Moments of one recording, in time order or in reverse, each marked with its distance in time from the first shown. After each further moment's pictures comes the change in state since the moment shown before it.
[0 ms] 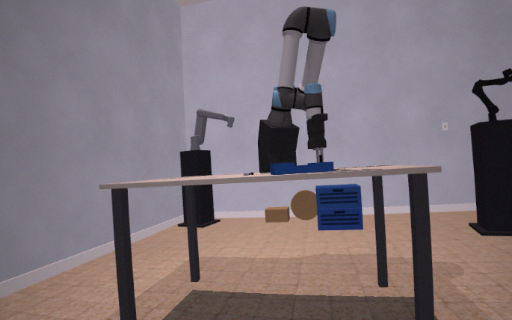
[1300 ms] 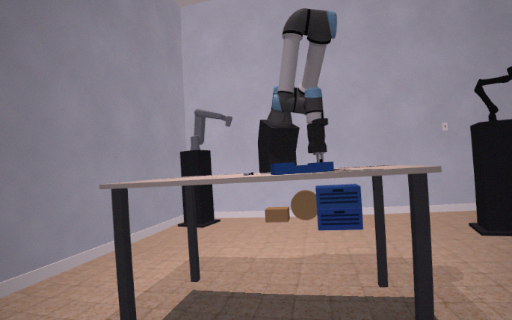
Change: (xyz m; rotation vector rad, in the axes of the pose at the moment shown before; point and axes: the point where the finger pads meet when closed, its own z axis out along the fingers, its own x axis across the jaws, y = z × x) arm 0.000 0.001 0.019 -0.002 -0.002 0.000
